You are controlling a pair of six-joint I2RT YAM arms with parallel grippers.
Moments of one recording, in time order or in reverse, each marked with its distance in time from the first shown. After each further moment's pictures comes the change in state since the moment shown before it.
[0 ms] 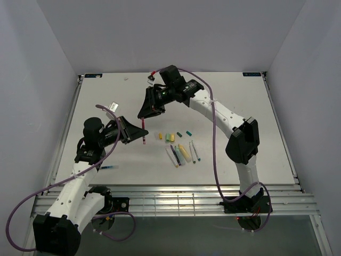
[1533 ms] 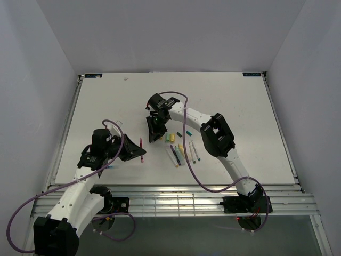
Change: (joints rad) left arm -0.027 -0.051 -0.121 -0.345 -0.191 0.107; right arm 0.060 0.360 0.043 -0.213 0.319 -0.335
